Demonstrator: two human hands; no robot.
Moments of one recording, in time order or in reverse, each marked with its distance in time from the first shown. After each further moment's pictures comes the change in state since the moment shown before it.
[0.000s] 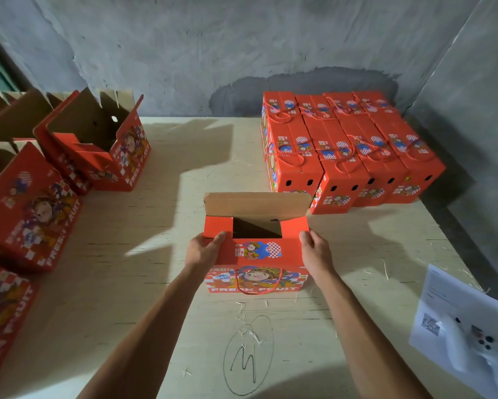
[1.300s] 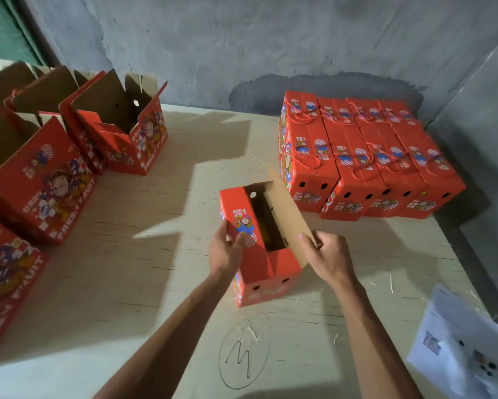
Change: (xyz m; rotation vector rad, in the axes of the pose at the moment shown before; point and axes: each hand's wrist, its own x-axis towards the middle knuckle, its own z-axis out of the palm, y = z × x) left_hand -0.039 0.002 0.035 -0.049 0.130 0.267; right_hand -0.030 -0.036 -0.034 -0.222 -0.029 -0.531
